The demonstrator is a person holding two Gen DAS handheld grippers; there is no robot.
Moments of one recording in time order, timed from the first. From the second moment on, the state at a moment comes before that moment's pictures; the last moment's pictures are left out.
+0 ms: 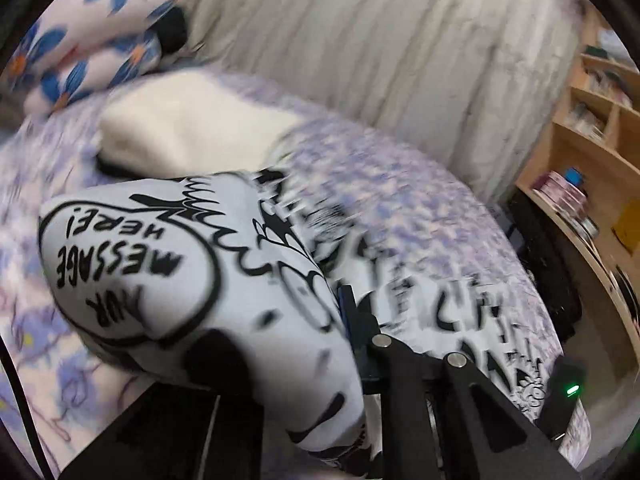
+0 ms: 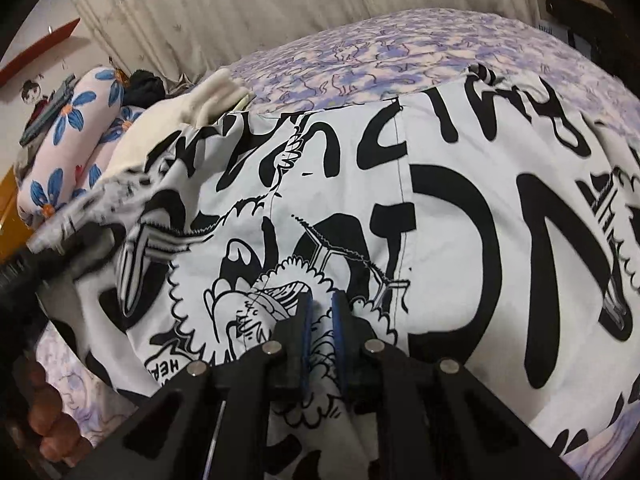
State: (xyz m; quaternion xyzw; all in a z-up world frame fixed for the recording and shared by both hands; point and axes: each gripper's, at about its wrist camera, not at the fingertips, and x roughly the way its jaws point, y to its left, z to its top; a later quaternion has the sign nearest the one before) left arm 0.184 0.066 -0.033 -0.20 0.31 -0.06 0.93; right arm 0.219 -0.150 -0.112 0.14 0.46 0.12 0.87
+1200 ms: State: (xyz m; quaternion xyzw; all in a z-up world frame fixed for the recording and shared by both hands) left arm 0.167 -0.308 -0.072 0.14 0.39 -0.27 0.87; right arm 0.087 -0.424 -0.089 0.29 0.40 -0.11 0.86
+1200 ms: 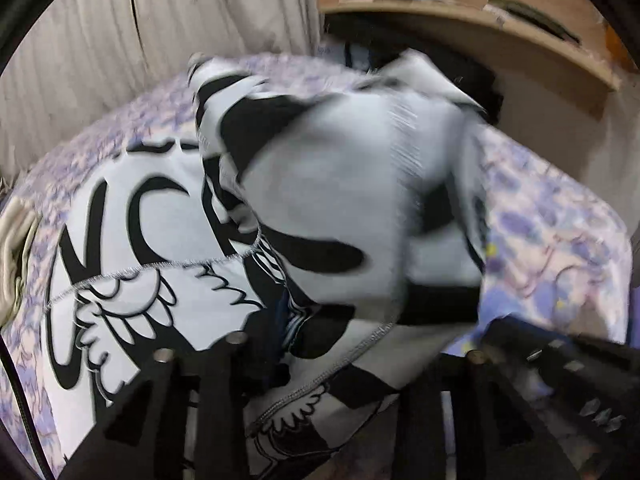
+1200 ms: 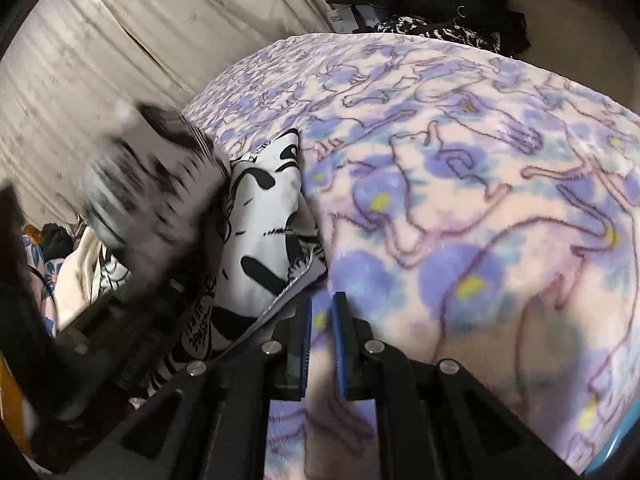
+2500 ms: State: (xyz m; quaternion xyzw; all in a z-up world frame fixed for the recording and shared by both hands) left arm 0.232 -0.124 -0.038 -0.05 0.44 -0.21 0.87; right arm 0.205 -0.414 -0.038 0.22 0.41 0.05 0.88
